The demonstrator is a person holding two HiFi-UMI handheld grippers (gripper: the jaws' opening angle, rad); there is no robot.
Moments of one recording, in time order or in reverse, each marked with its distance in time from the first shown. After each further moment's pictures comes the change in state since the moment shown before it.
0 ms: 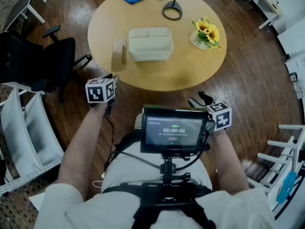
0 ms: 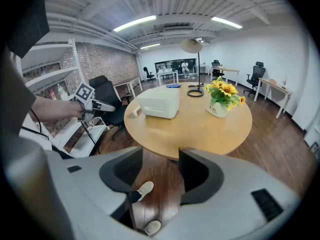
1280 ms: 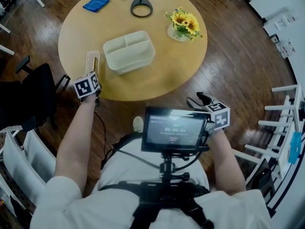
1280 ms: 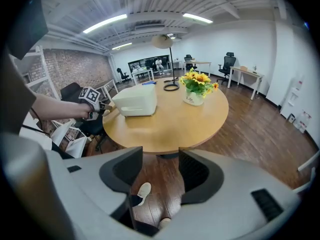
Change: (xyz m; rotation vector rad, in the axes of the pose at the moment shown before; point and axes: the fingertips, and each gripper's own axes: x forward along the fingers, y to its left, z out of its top) left arm 0.128 0.093 0.039 0.015 0.036 0.087; right arm 0.000 -0.015 -0.012 0.198 0.063 -0.166
